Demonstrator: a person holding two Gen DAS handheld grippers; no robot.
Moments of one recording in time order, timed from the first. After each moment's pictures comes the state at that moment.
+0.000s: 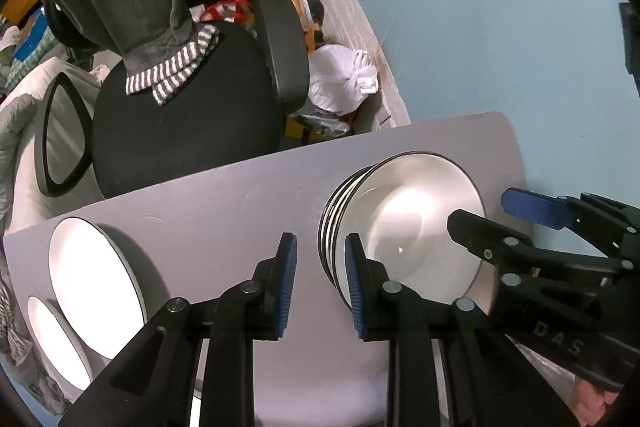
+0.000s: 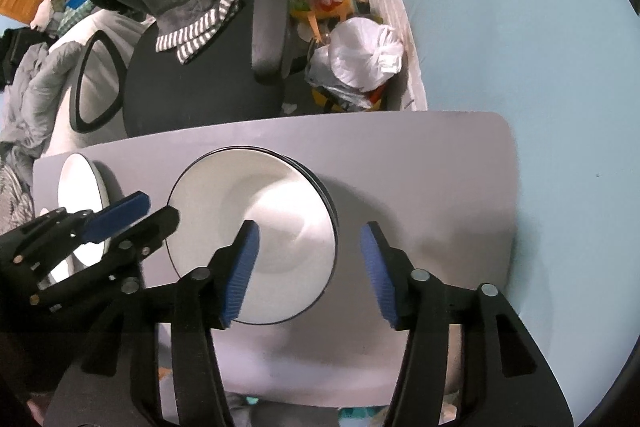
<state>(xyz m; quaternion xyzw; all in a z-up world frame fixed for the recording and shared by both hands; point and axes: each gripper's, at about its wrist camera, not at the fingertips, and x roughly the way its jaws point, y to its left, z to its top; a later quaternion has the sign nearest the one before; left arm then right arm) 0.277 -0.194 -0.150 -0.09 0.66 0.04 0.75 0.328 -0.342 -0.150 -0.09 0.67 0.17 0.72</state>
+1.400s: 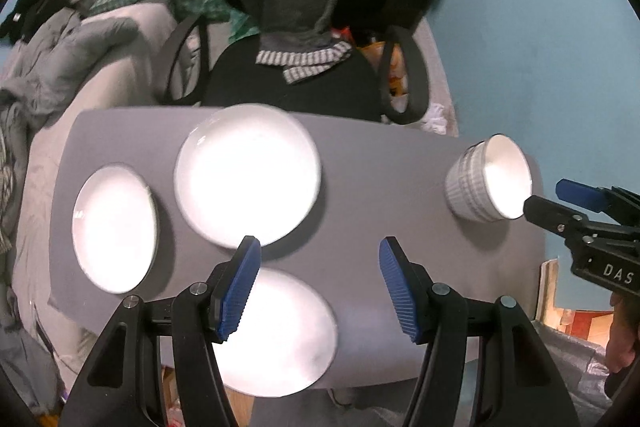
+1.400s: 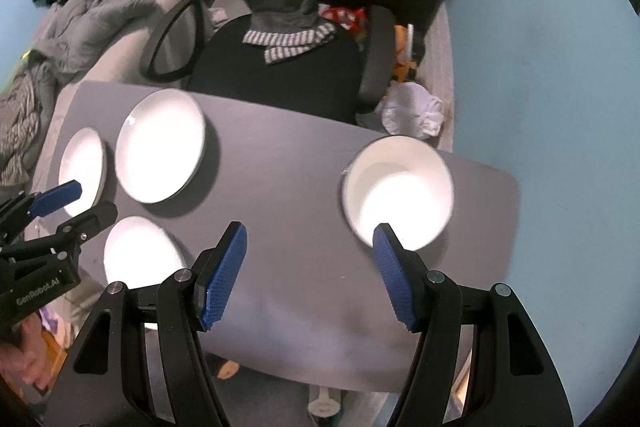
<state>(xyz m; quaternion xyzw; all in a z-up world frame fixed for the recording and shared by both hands) 0.087 -0.067 -0.087 -0.19 0.57 0.17 0.78 0.202 -0.242 -0.083 -0.20 0.58 0.27 0.74</state>
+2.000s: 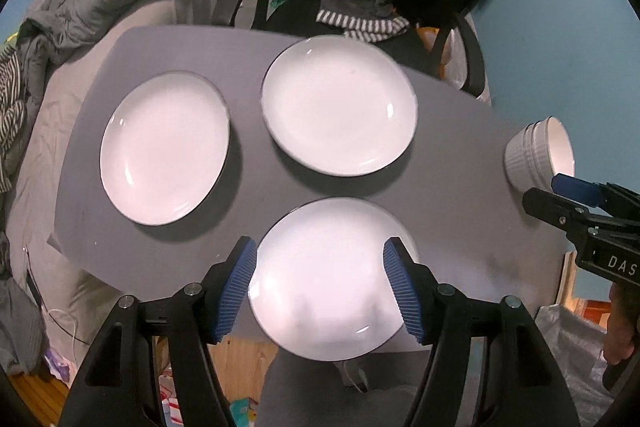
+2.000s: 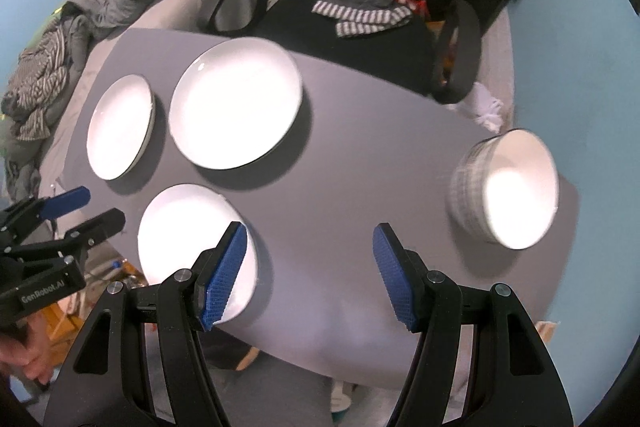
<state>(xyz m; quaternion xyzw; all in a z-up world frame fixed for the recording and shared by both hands) -0.002 -0.012 -0.131 -0.24 0.59 0.20 0.74 0.137 -0.168 -0.130 -0.23 0.60 0.32 0.70</state>
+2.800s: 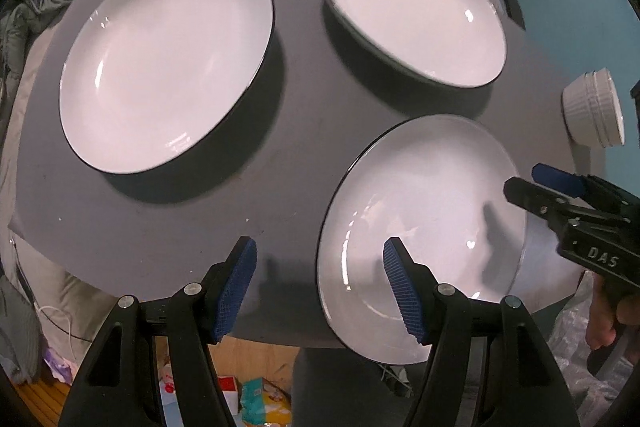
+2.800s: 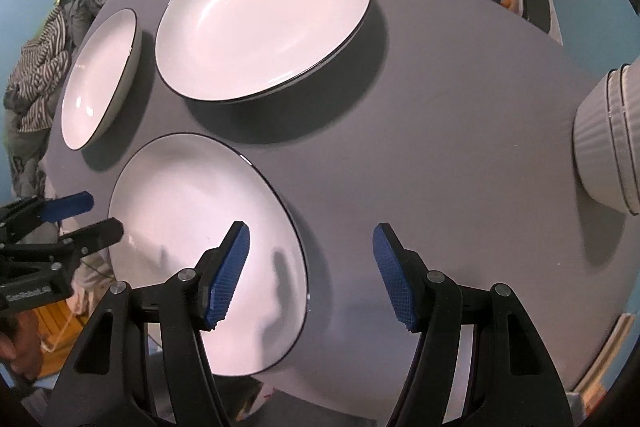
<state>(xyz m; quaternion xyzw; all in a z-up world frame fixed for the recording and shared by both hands) -0.047 0.011 -0.243 -0.25 0.64 0.17 0.70 0.097 -0.146 -0.245 -0.19 0.63 0.34 0.68</state>
